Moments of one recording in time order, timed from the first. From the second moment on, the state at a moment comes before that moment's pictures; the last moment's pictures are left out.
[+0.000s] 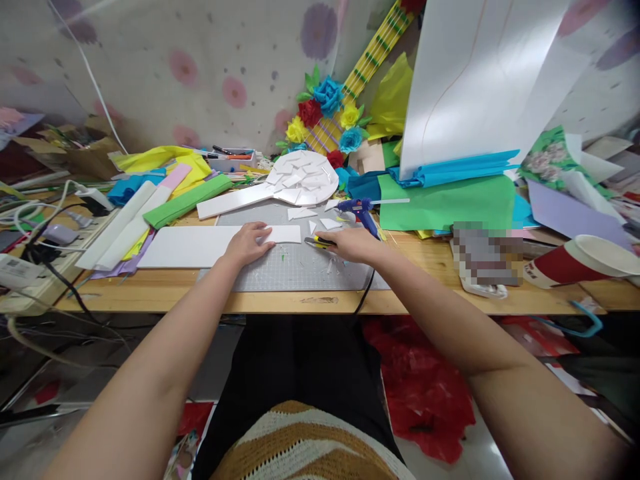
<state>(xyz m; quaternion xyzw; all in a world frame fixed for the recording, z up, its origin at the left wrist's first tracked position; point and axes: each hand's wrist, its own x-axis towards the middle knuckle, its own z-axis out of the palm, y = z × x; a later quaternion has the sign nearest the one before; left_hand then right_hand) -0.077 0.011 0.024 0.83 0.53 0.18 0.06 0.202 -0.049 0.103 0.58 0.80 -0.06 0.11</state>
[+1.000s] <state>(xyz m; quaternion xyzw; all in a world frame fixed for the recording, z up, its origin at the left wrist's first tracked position) -0.071 0.004 0.043 0.90 0.40 0.19 0.00 0.152 0.032 0.090 0.58 0.79 -0.12 -0.13</state>
